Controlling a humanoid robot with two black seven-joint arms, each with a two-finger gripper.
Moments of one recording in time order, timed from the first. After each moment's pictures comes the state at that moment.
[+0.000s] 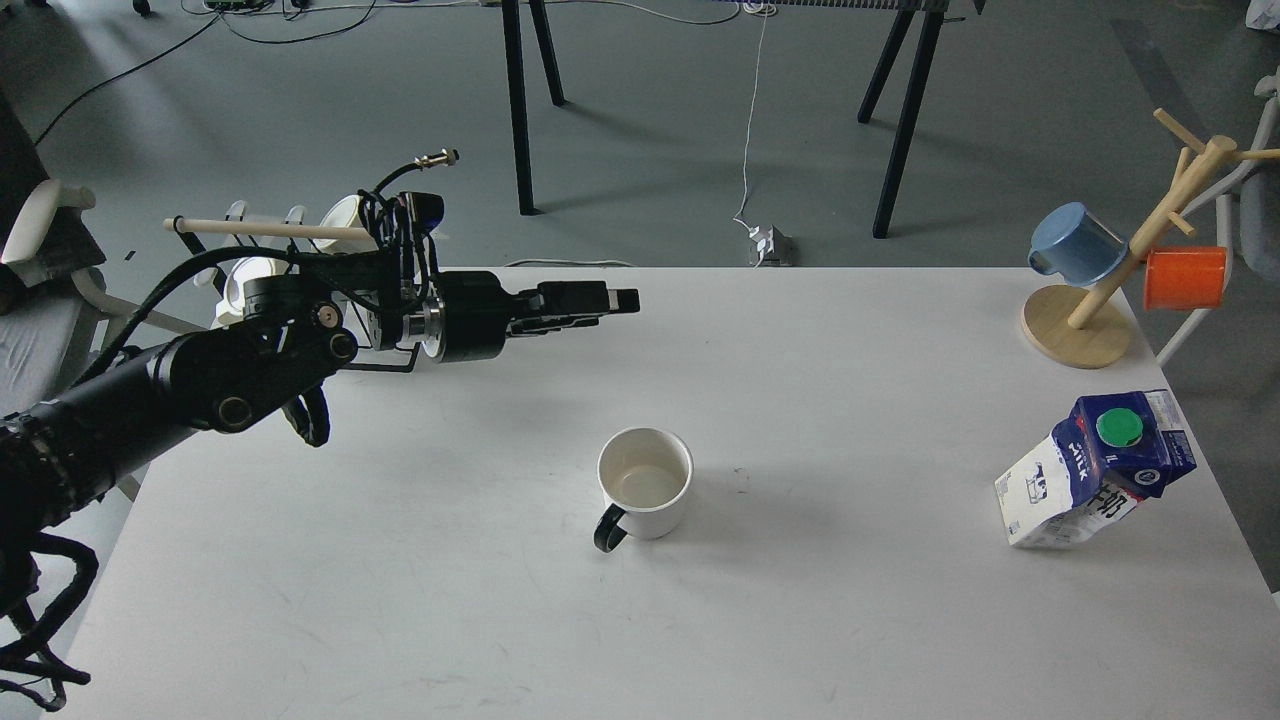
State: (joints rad) left arm -0.95 0.41 -0.36 -0.81 1.04 -0.49 -0.49; right arm 0.16 -0.86 1.38 0.84 0.90 0.49 -0.49
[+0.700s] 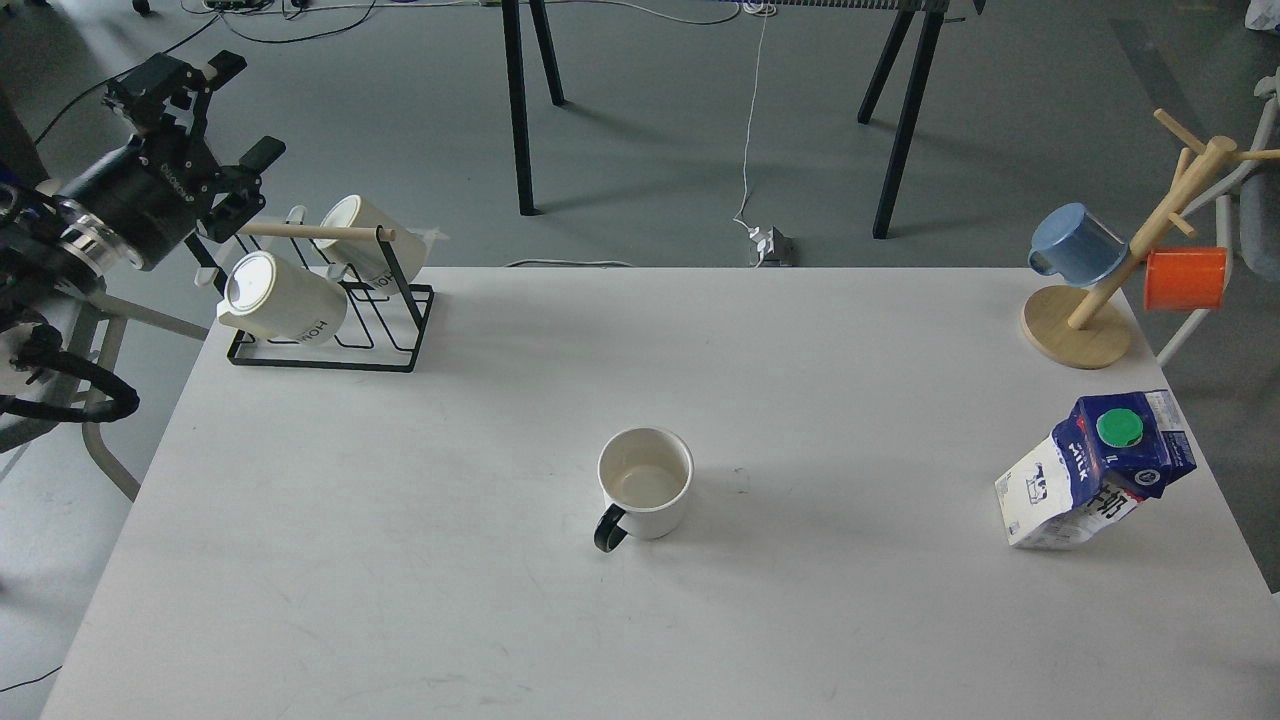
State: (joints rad) left arm -0.83 0.67 -0.46 -0.70 0.34 -0.49 -0.49; right arm -0.44 -0.80 1.38 0.95 0.99 0.49 -0.49
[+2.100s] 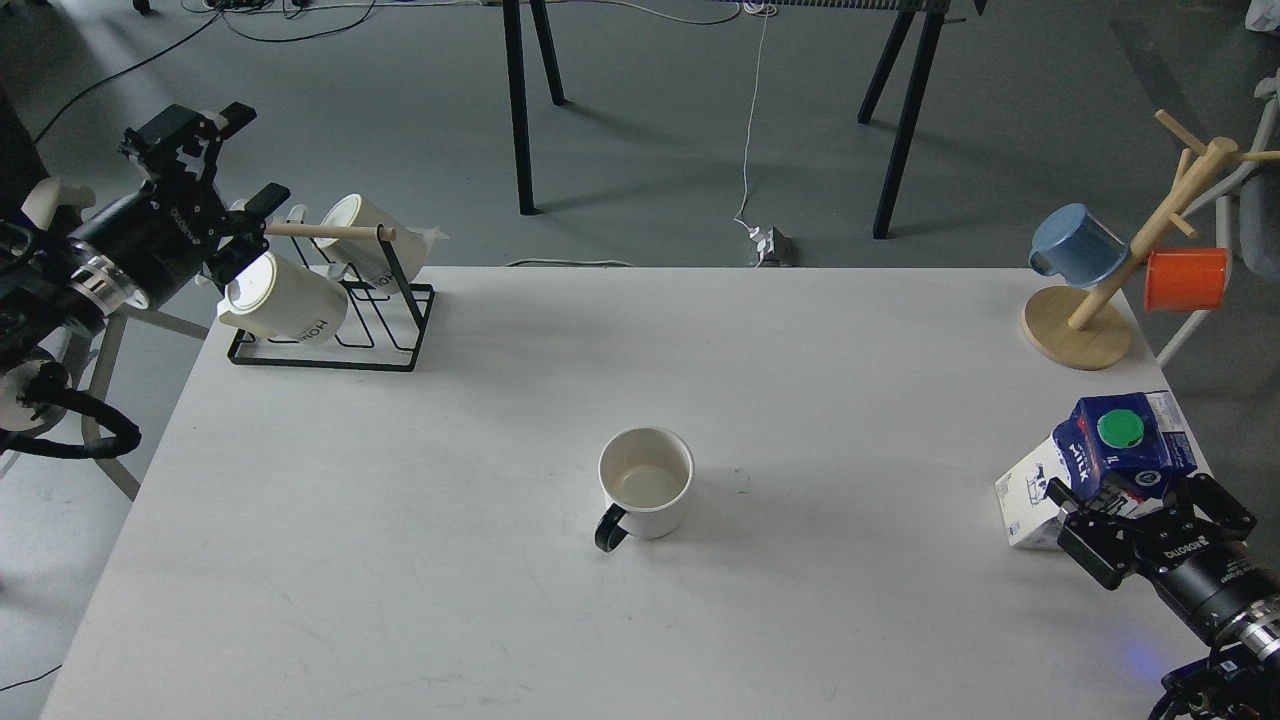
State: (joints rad) left arm -0.77 0.67 -0.45 -0.70 0.35 -0.49 -0.49; right arm -0.15 -0.57 1.22 1.02 0.89 0.49 -0.49
